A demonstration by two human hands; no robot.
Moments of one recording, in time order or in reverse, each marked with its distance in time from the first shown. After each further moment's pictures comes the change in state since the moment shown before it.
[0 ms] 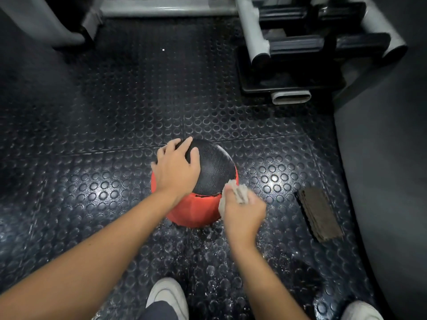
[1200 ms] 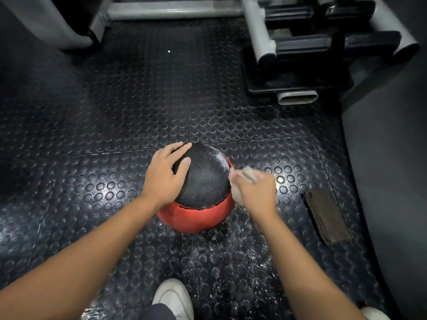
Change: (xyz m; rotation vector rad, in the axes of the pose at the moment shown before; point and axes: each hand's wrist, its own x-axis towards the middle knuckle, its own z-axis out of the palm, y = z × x) left_hand -0.001 -0.045 -0.017 -0.184 -0.034 0.241; right_hand 0.052 -0.008 -0.008 0.017 -0.374 -0.053
